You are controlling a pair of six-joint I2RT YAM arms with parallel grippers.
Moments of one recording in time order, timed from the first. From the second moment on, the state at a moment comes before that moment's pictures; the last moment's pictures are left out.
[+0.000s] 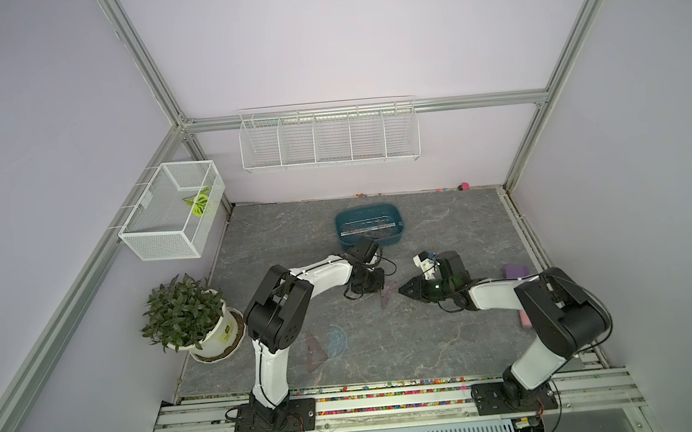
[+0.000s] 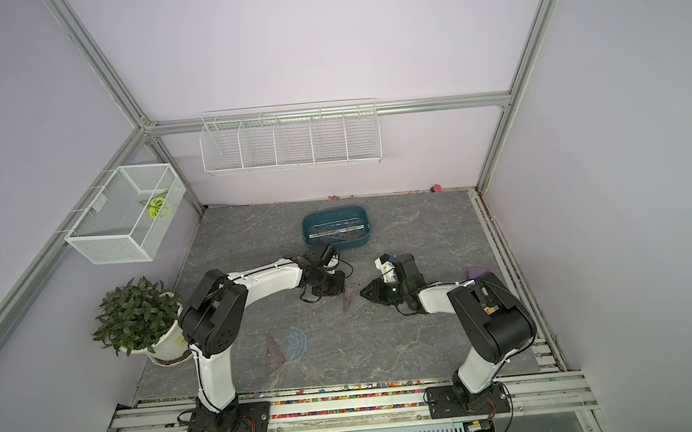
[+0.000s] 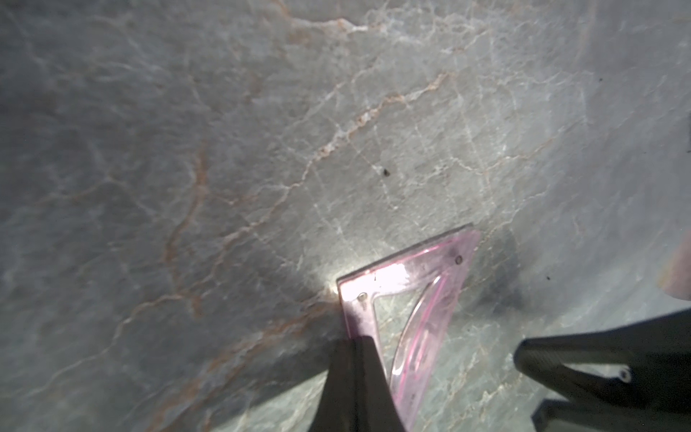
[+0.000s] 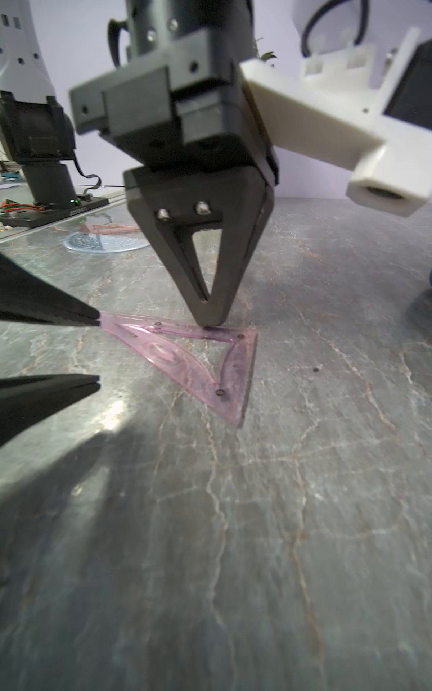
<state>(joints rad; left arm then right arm) -0.71 1.98 1.26 -0.44 0.26 -0.53 0.42 1.67 0.62 0.28 -0.62 0.69</state>
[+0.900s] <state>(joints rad) -0.63 1.97 1.11 -0.17 0.49 -0.53 0.45 1.76 0.84 0.02 -0.38 0.80</state>
